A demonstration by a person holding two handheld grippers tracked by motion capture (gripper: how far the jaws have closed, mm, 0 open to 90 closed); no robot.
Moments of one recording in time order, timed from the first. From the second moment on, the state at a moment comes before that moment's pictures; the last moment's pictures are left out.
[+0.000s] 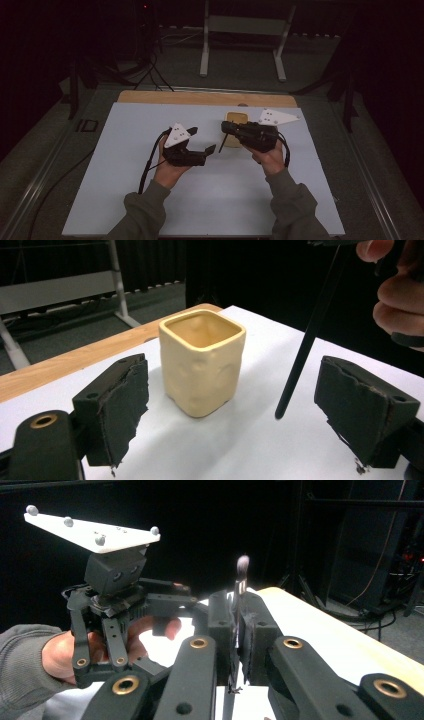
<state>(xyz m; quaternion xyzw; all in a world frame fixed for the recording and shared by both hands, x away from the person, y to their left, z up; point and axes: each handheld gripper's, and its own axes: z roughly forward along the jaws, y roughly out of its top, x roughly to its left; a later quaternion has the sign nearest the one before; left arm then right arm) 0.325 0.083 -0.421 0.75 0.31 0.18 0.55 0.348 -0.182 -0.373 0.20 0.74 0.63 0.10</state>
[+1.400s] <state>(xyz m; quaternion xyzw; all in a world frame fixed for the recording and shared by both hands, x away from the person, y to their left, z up) 0.312 0.148 -0.424 0.73 0.35 0.19 0.56 0.363 -0.196 -0.362 0.23 0.73 0.63 0.13</state>
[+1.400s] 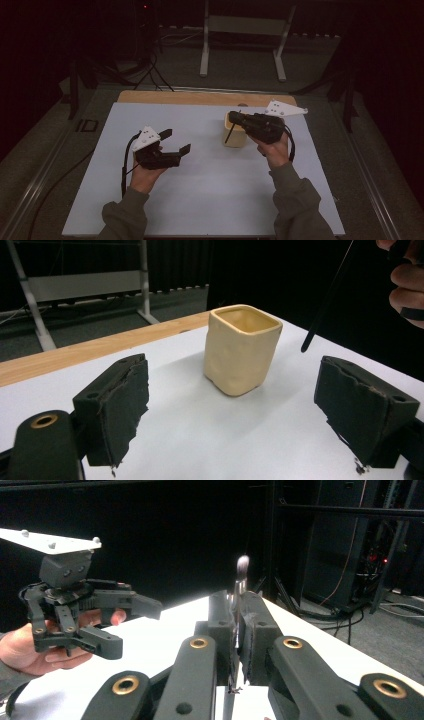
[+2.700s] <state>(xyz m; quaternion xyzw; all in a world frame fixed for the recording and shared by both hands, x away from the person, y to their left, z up) 0.302 0.173 -0.434 0.73 0.37 0.20 0.54 0.380 -0.214 -0.352 0.27 0.72 0.62 0.17</state>
